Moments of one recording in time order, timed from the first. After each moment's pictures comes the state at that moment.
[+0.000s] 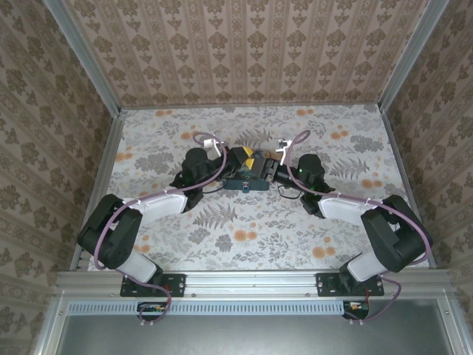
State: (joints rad) left arm -0.66 1.53 0.76 0.73 0.41 -1.24; right arm 0.48 1.49 0.64 0.84 -0.54 0.88
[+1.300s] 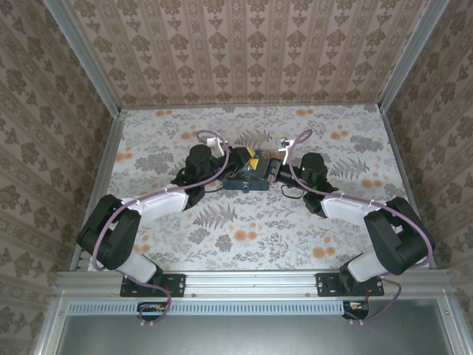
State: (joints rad) left arm -0.67 1.53 0.81 0.61 0.40 -1.19; right arm 0.46 1.48 0.64 0.81 -0.57 0.87
